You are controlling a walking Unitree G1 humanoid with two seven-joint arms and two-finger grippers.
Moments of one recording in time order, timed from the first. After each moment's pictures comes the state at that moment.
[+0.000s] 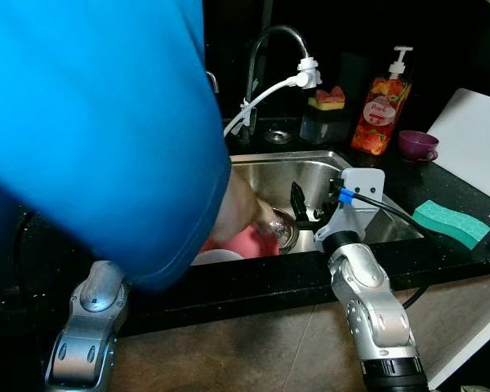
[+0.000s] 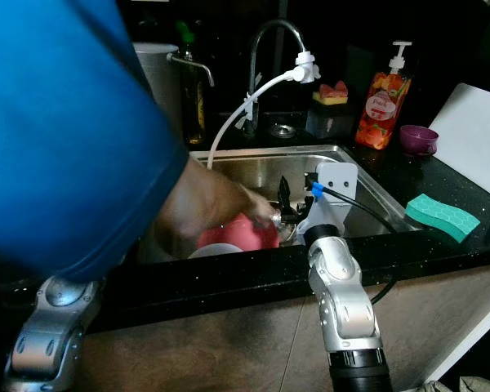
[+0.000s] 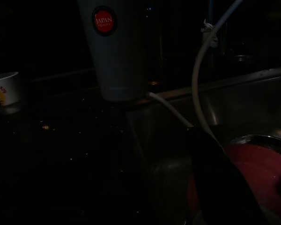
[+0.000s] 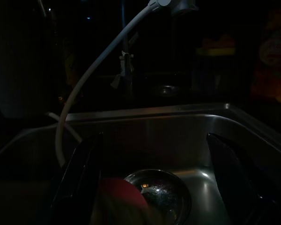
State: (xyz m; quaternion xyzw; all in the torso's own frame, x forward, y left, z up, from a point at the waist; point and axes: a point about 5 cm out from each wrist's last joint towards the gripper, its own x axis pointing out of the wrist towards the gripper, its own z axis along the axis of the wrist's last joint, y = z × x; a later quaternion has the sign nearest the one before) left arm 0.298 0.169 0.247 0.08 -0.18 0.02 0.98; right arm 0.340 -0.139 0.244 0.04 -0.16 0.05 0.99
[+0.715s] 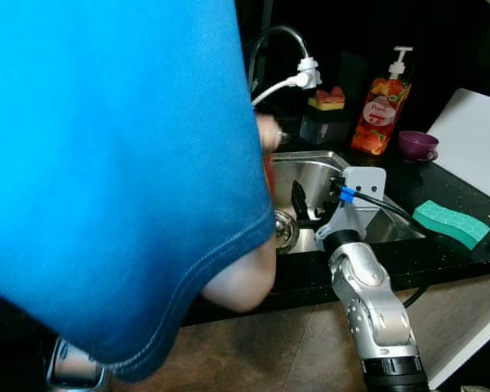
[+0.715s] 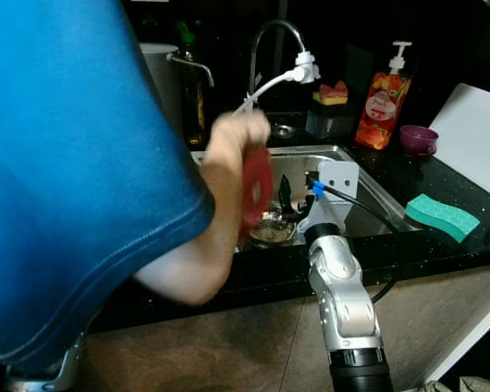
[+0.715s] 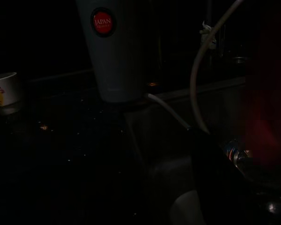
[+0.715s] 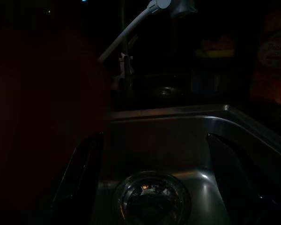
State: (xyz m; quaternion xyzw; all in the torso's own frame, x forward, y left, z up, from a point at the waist) left arm 0.298 0.168 0.247 0.08 -0.18 0.02 0.98; right arm 0.340 -0.139 0.245 0.04 -0.16 0.04 0.99
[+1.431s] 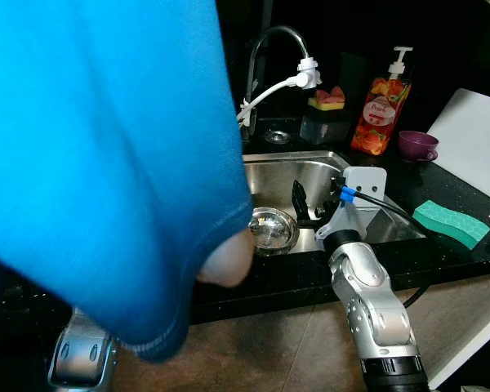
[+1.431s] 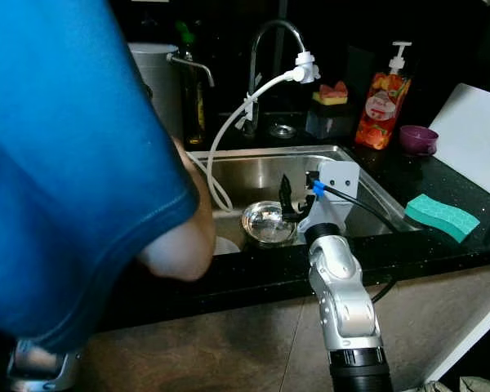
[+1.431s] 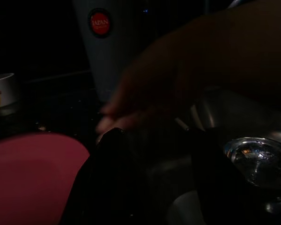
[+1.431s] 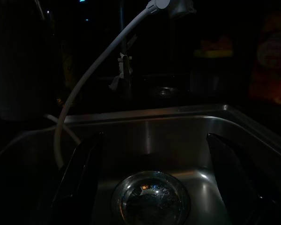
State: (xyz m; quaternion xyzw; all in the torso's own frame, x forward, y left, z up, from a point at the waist) left arm 0.299 0.165 0.248 0.07 -0.18 0.01 0.98; right arm 0.340 -0.139 0.245 0.04 -0.16 0.04 0.99
